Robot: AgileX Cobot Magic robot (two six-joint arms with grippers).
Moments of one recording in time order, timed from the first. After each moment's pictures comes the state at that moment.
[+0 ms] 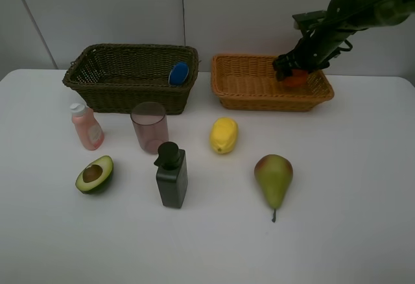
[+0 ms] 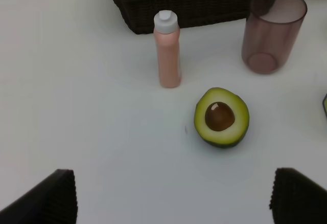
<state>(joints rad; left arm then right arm) -0.08 -0.01 -0.42 -0.14 1.07 0.11 0.12 2.24 -1.72 0.01 0.58 -0.28</state>
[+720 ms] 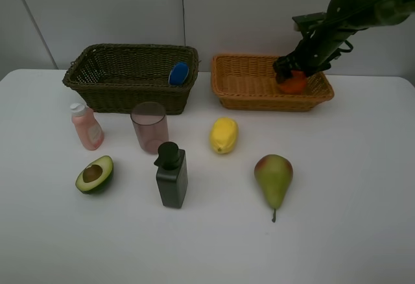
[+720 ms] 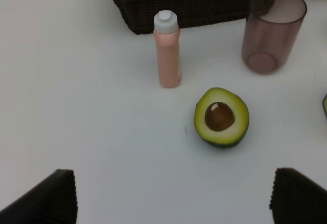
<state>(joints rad) -0.08 -0.01 -0.42 -0.14 1.07 0.11 0.12 2.24 -1.72 0.01 0.61 -0.28</state>
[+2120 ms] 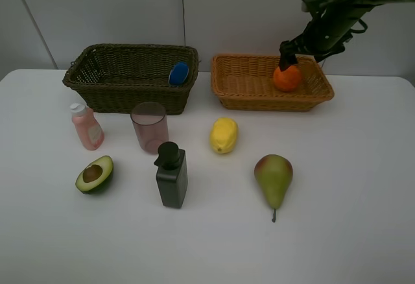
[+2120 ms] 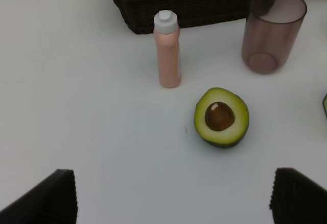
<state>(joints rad) -0.08 -0.01 -0.42 -0.14 1.07 0.11 0.12 2.14 -1.72 -0.01 0.70 -0.28</state>
